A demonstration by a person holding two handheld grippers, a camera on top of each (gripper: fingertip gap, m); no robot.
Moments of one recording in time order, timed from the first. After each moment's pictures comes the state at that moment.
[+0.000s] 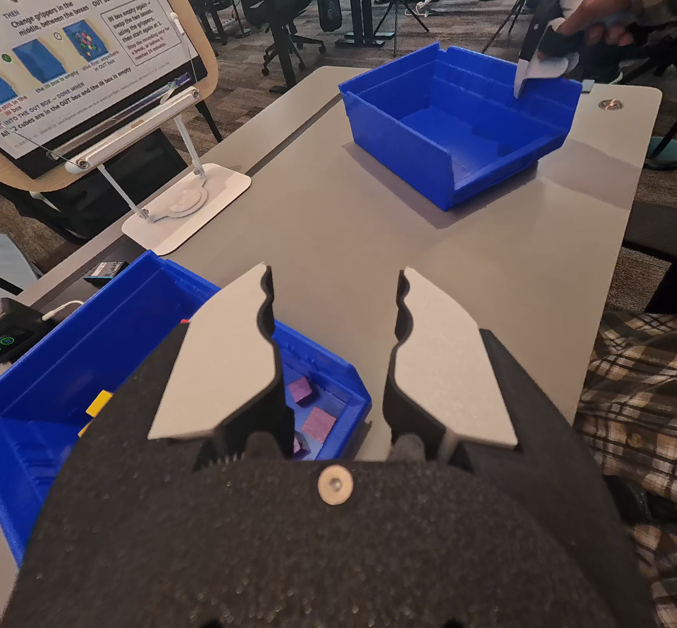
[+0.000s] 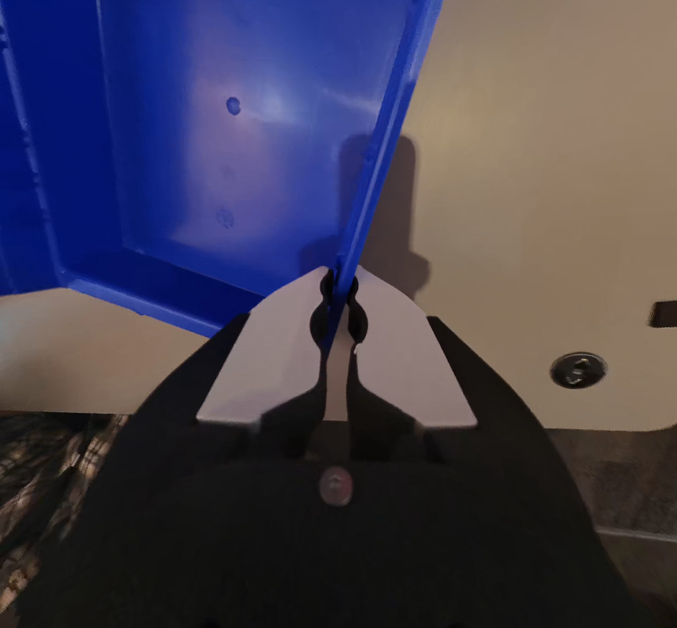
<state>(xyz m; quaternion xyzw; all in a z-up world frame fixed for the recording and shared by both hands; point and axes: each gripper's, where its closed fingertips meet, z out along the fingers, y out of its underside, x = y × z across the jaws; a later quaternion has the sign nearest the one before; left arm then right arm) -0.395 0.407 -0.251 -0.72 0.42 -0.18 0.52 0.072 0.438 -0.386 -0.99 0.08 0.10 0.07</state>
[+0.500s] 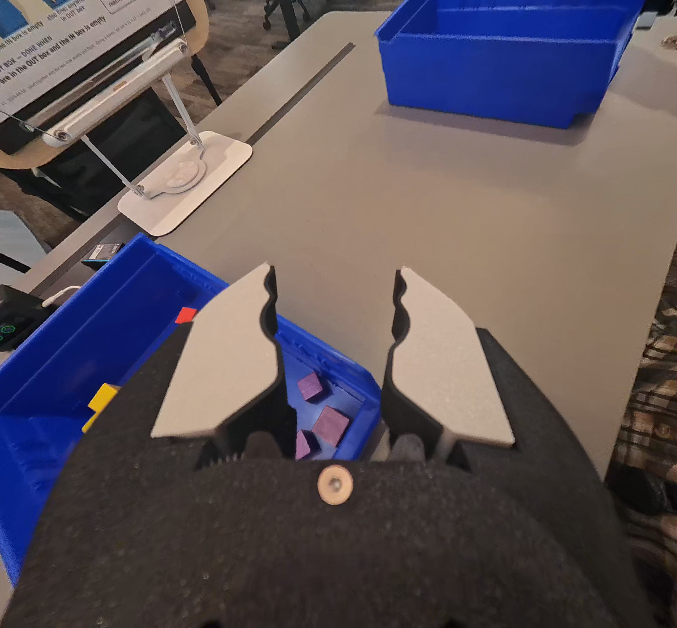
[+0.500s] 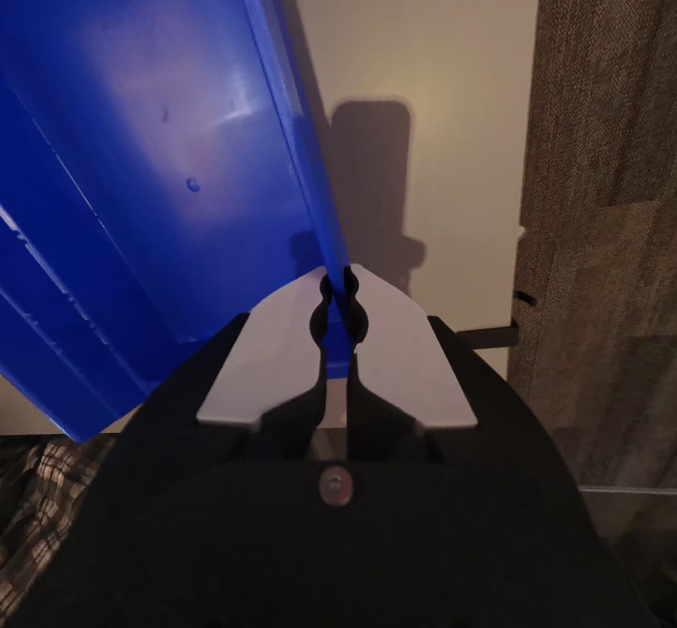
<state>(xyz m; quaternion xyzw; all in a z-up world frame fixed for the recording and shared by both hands) -0.387 0.428 -0.278 -0.74 0.43 -0.15 0.50 0.187 0.471 -0.388 -0.99 0.09 0.07 0.04</state>
